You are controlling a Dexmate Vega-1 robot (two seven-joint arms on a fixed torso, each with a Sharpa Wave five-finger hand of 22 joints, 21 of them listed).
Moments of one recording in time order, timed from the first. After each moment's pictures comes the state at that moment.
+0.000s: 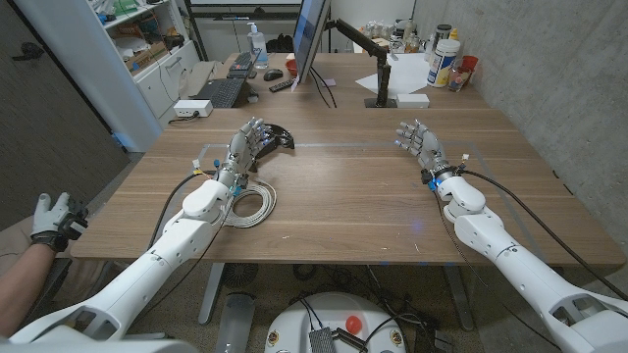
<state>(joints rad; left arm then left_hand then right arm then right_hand) 0.92 0.59 0.35 -1.44 -0.63 -0.27 0.00 0.04 0.01 0.51 0.00 0.17 0.08 -0.10 0.19 0.18 0.08 -0.04 0.22 0.20 -0.01 -0.02 0.19 0.18 0.08 0.11 0.19 0.18 -0.85 -0.50 -0.36 -1.30 0.65 0.32 0.01 0.16 0.12 0.42 0.10 0.18 0.49 -0.03 0.19 0.21 0.54 0.03 0.26 0.27 0.39 -0.04 0.22 0.33 0.46 0.08 0.21 0.18</state>
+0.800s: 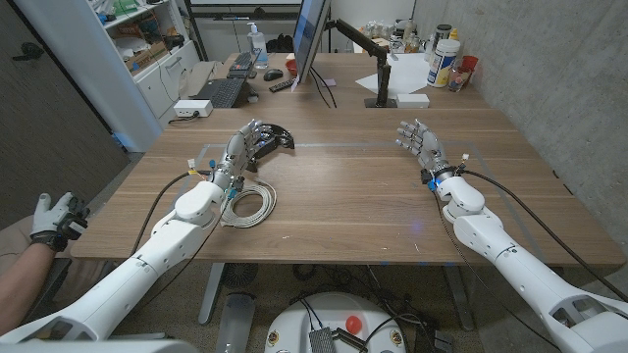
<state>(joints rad) 0.97 0.65 0.33 -1.53 -0.58 -0.23 0.05 0.04 0.02 0.52 0.00 0.17 0.10 -0.10 0.20 0.18 0.08 -0.04 0.22 0.20 -0.02 -0.03 0.18 0.18 0.07 0.09 0.19 0.18 -0.86 -0.50 -0.36 -1.31 0.64 0.32 -0.01 0.17 0.12 0.43 0.09 0.18 0.47 0.02 0.20 0.20 0.51 0.05 0.23 0.25 0.37 -0.04 0.21 0.30 0.44 0.07 0.20 0.18</state>
